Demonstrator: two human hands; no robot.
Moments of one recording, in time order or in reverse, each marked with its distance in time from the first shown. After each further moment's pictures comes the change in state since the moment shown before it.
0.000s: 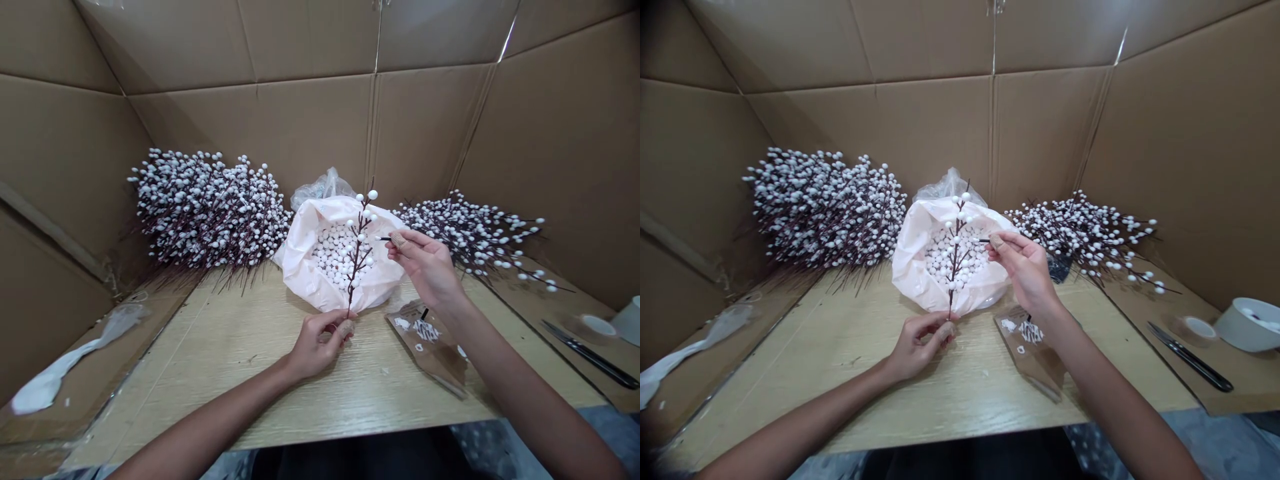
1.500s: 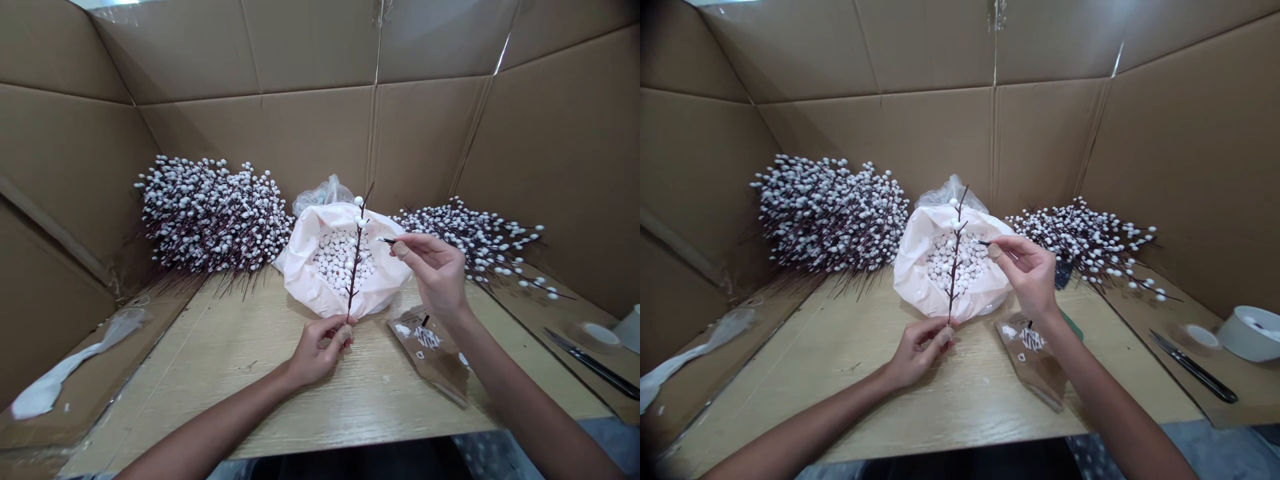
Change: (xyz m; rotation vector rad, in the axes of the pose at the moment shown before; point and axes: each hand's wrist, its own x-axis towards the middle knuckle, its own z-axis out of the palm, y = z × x) left_hand -0.001 -0.004 -0.002 -0.060 -0.017 -0.062; right_hand -0.009 -0.008 0.006 -0.119 -0.017 -0.338
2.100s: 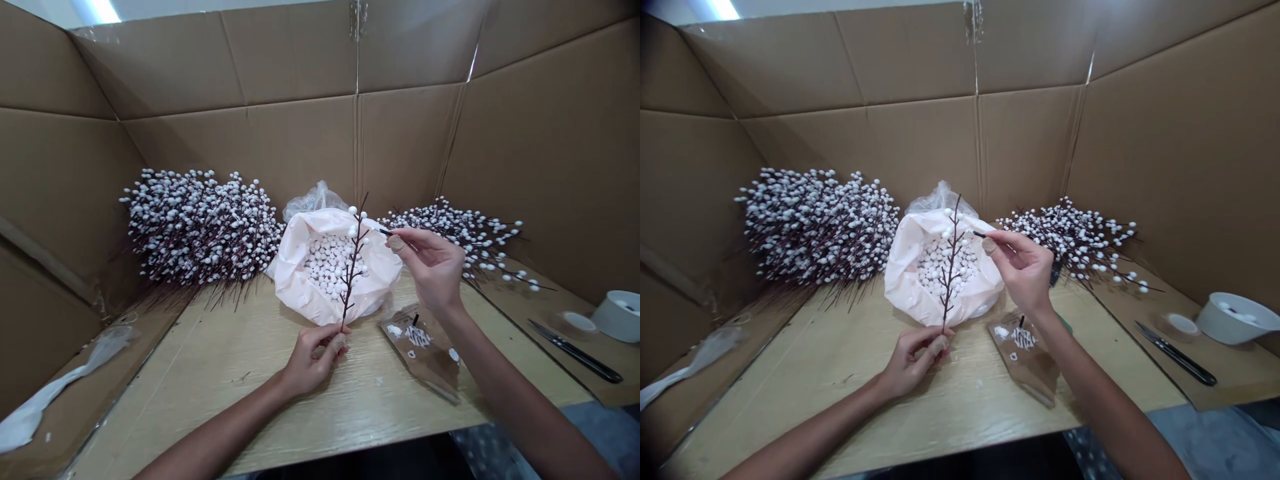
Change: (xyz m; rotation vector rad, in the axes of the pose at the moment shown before) left_hand -0.001 0.007 -0.002 0.070 -0.057 0.022; right_hand 0.006 -0.015 -0.001 -0.165 0.090 -0.194
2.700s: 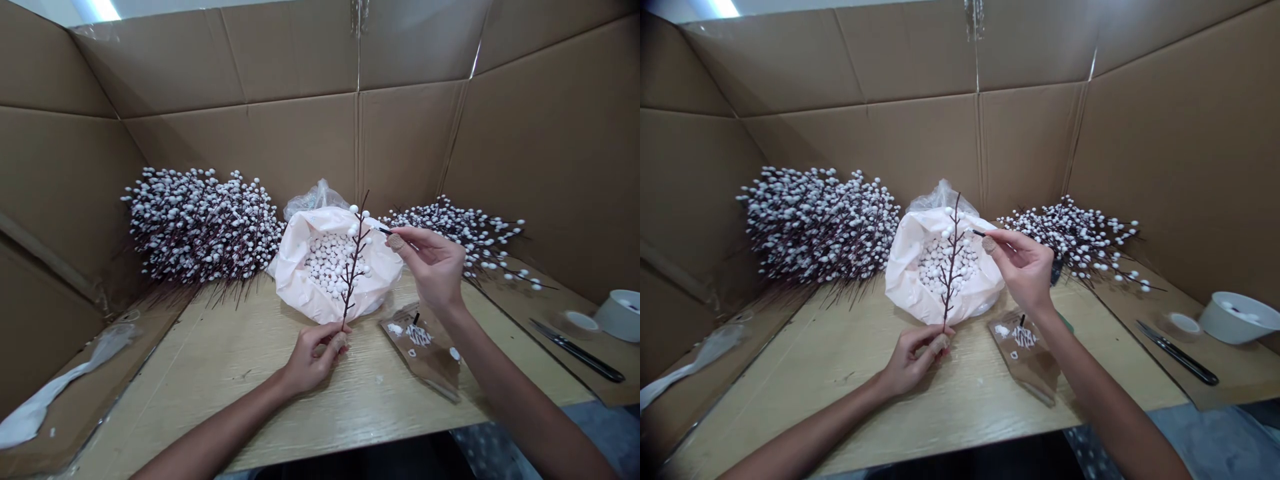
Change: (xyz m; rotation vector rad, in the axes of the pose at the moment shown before) left_hand 0.000 0.002 0.000 0.013 -0.008 -0.010; right_hand 0.000 0.002 0.000 0.008 -0.007 0.006
